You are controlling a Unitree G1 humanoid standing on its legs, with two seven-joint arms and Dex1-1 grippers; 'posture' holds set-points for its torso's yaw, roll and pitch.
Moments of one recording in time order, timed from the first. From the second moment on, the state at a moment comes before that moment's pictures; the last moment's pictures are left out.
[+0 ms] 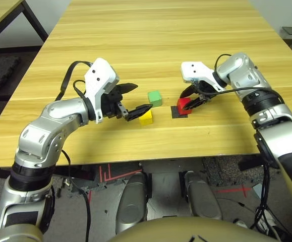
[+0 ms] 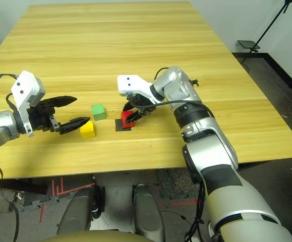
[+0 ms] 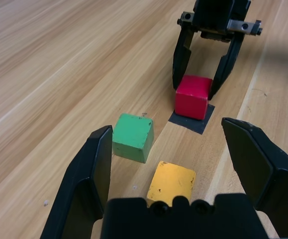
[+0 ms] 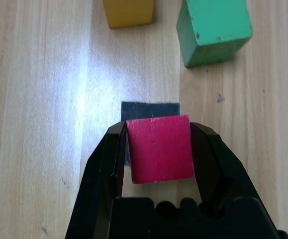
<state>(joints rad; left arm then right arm) -0.31 0.72 0.04 -0.45 -0.56 0.78 -0.71 -1.05 -0.38 0.35 0.69 -0.22 0.20 1.54</state>
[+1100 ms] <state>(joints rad) -0.61 0.64 -0.19 -0.10 -0.40 0.70 -0.83 -1.18 -0.67 0.26 0.88 -0.10 0.08 1.57</state>
